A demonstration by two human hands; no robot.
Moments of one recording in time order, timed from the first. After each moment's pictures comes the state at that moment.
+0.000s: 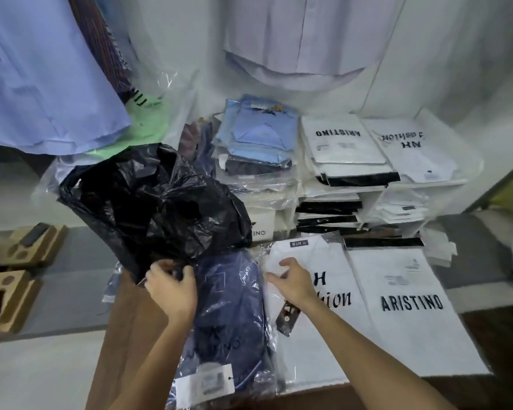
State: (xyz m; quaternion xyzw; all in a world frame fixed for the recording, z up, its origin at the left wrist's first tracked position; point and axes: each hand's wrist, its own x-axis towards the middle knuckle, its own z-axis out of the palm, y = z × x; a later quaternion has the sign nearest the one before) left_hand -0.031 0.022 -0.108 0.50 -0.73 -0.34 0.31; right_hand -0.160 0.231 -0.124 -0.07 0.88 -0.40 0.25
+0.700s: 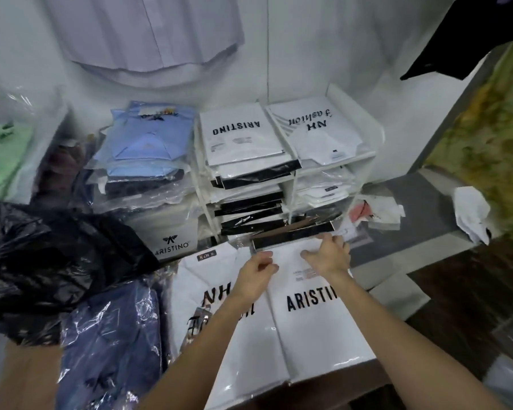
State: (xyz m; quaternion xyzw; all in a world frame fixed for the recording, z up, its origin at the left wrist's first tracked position) left_hand -0.228 0.309 -0.116 0.22 -0.76 -0.60 -0.11; right_hand -0.319 0.485 -0.122 0.09 0.95 -0.26 0.16
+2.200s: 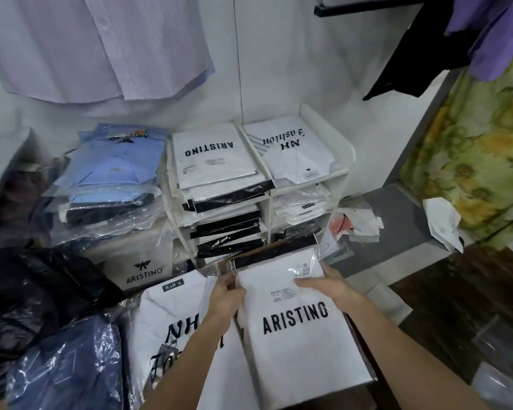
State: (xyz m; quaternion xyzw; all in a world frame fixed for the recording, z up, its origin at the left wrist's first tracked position) left_hand -0.256 0.309 -0.150 0.34 -0.68 -0.63 -0.10; right_hand -0.330 0.564 -0.138 0.14 0.72 -0.59 0.33
